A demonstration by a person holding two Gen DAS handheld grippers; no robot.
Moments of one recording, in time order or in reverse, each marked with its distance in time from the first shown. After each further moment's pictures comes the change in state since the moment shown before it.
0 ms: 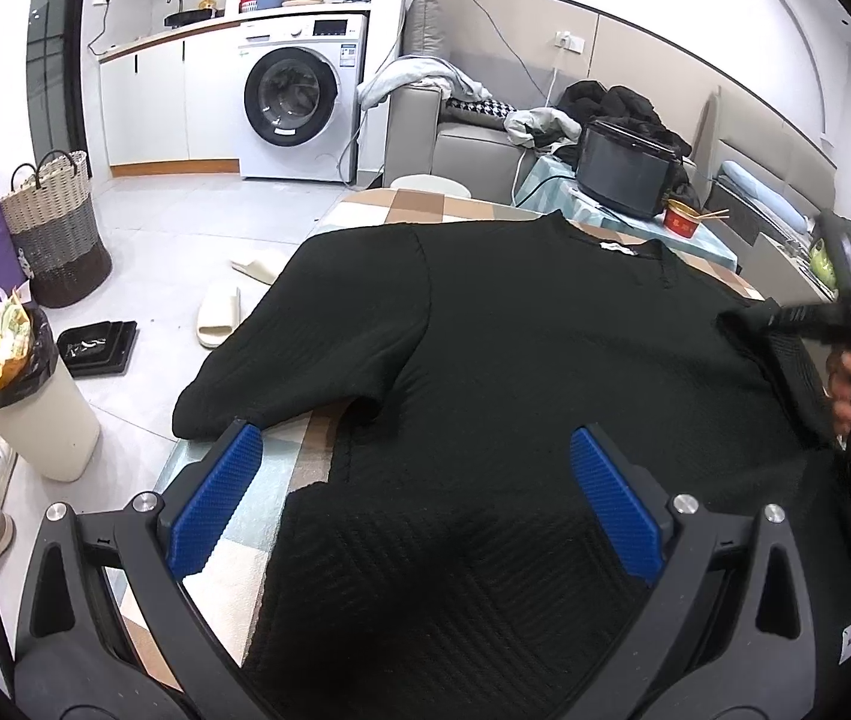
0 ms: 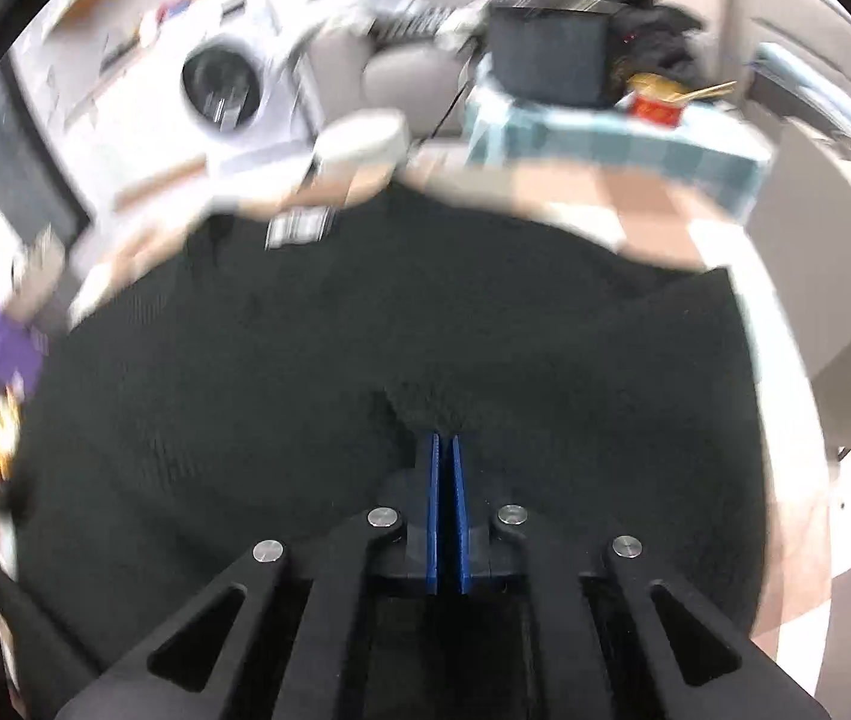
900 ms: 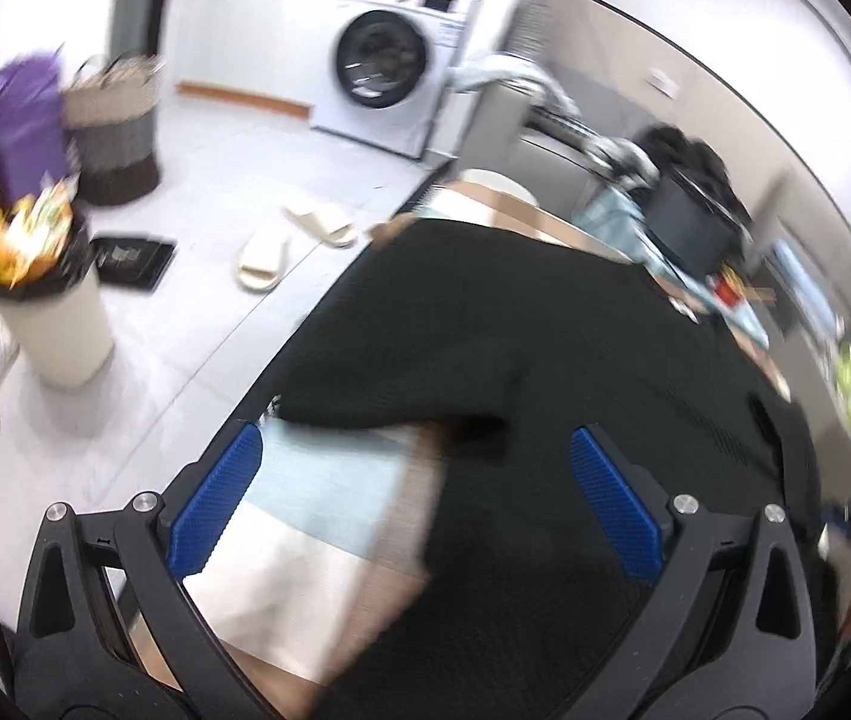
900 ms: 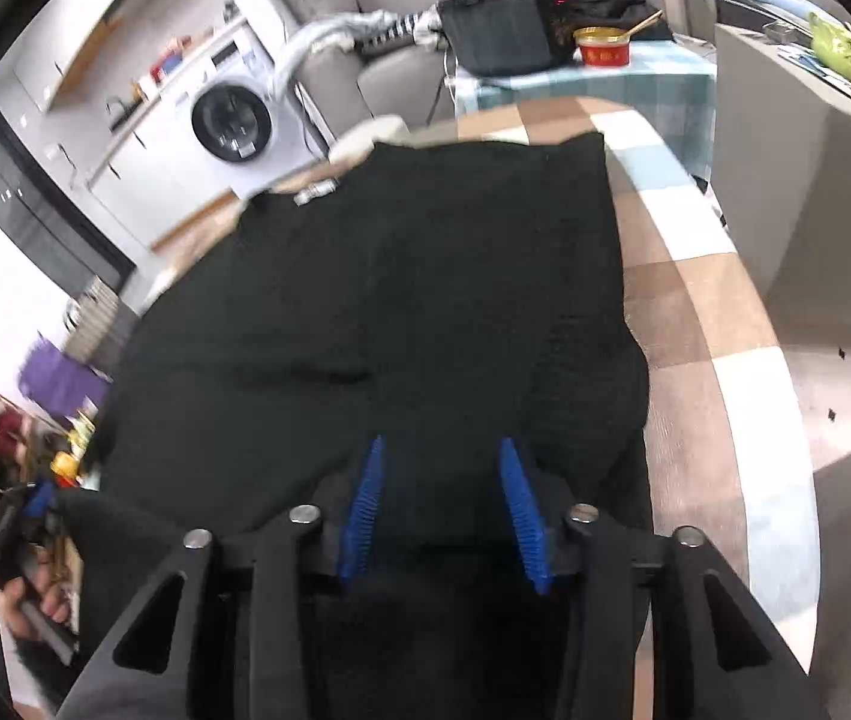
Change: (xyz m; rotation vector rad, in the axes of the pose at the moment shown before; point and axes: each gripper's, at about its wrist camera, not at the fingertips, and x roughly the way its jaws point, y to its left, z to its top) left arm 0.019 0.091 0.006 -0.310 0.044 0.046; right arm -0.093 -0.052 -0.107 0.133 0.034 0.144
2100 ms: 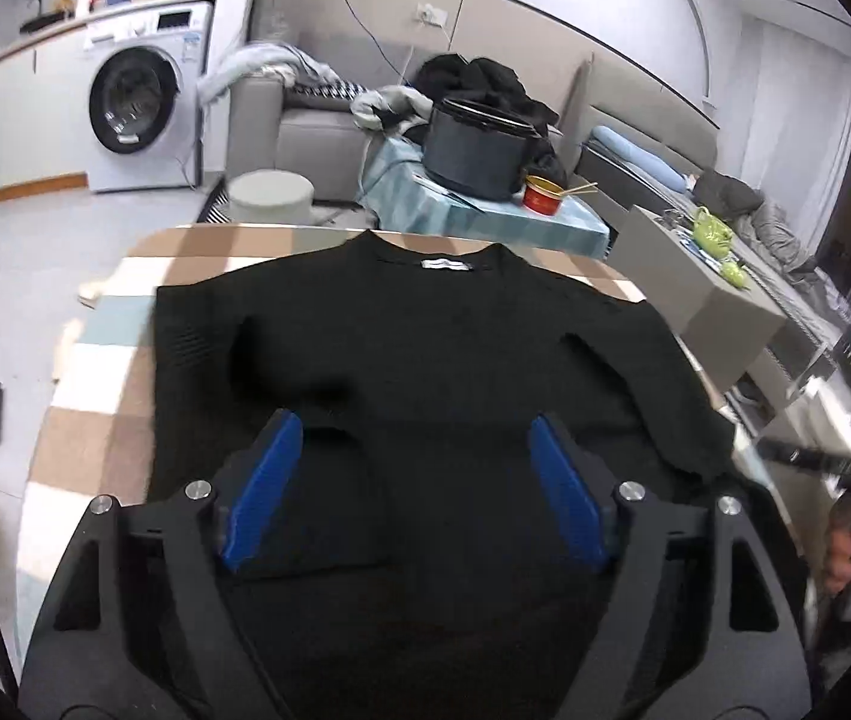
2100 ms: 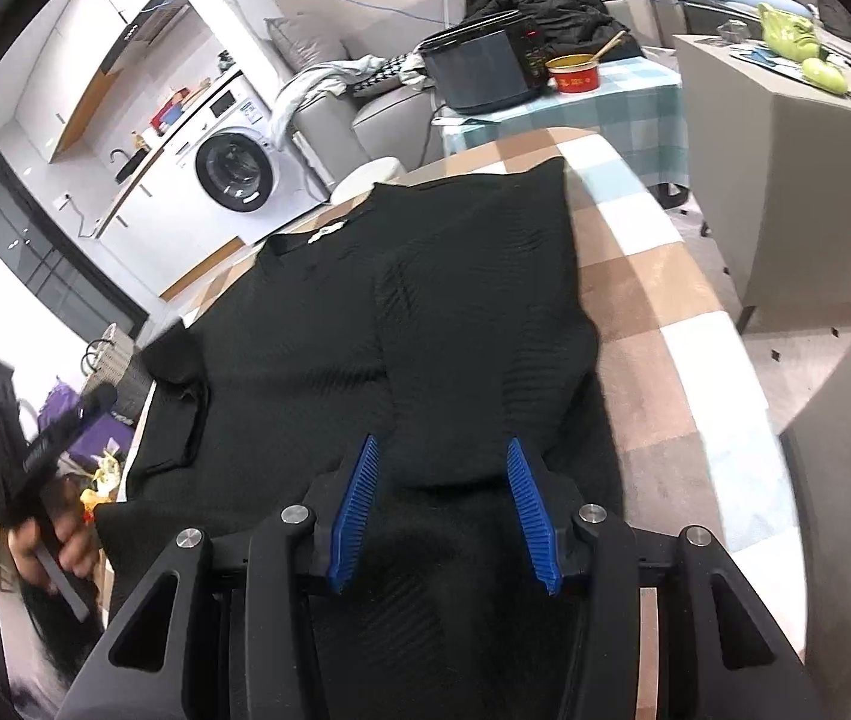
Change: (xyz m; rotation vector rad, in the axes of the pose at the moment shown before) left arm 0.067 -0.180 0.022 0.446 0.070 -0.344; right arm -0.058 -0.006 -0.031 0.072 -0.083 0.018
